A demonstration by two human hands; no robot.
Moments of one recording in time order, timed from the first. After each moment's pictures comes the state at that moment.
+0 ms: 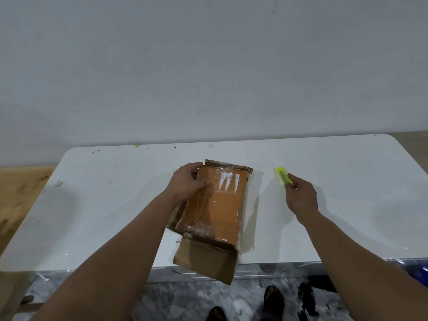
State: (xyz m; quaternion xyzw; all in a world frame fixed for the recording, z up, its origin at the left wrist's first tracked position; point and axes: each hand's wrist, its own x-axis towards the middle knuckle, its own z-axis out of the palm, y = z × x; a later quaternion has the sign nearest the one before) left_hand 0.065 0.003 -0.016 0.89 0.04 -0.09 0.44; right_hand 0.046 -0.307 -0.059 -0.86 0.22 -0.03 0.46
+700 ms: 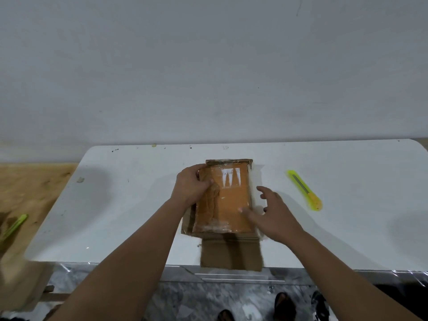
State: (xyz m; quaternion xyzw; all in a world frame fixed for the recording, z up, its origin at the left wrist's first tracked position) left_hand 0.055 0.022 -0.015 0.91 0.09 -0.03 0.41; right_hand -0.009 -0.211 -0.016 -0.89 0.04 0.16 0.43
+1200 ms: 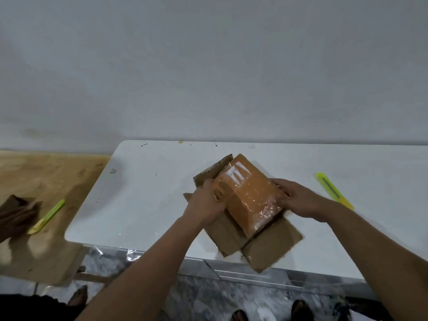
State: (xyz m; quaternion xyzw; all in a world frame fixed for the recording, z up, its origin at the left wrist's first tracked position) left_hand -0.004 0.042 -0.011 0.93 0.12 -0.09 0.34; right_hand 0.046 -0.218 -0.004 -0.83 -0.10 0.30 0.47
